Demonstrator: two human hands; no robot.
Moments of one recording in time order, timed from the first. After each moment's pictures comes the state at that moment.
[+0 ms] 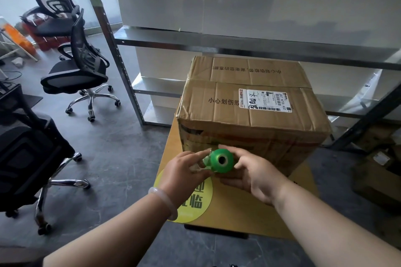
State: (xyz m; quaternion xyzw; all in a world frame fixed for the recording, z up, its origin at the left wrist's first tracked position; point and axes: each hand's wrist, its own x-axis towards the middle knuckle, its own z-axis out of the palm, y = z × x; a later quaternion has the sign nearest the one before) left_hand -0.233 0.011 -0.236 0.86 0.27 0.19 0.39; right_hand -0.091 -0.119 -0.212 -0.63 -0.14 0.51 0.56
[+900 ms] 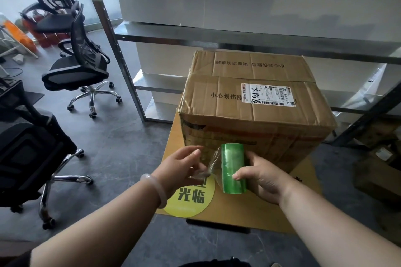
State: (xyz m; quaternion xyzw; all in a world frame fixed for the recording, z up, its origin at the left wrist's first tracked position) left_hand -0.240 0.025 -0.221 0.54 0.36 0.03 0.76; right_hand -0.087 -0.131 -0.227 -0.61 -0.12 0.55 0.56
